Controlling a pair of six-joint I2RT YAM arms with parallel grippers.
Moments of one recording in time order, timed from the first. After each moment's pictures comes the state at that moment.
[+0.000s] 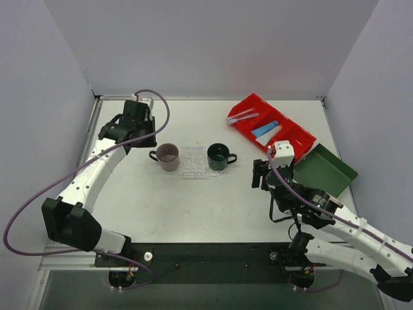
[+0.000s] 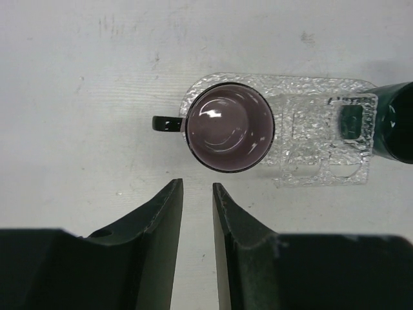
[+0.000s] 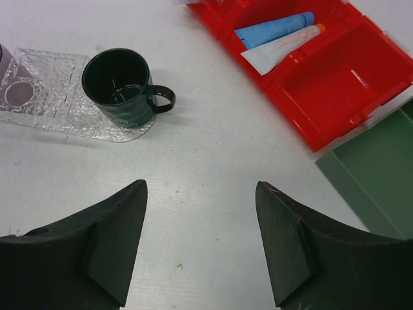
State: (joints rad) left arm -0.31 1.44 1.38 -0.81 -0.15 -0.29; right arm 0.96 0.77 0.79 -0.56 0.76 0.41
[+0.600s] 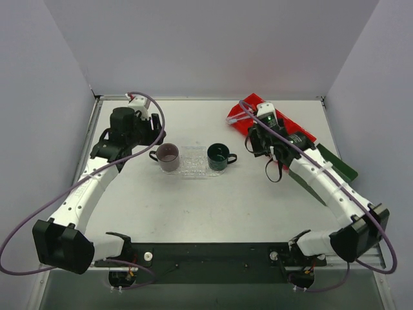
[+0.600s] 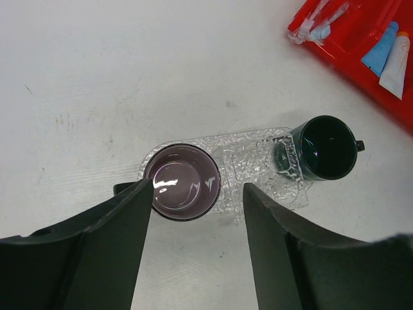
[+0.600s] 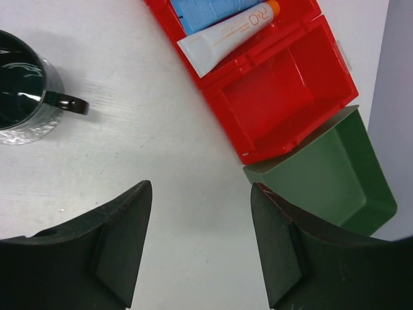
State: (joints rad) left arm -0.27 1.26 1.16 -0.38 0.08 -0.22; right arm 0.56 1.28 1.27 -0.80 0.49 0.10
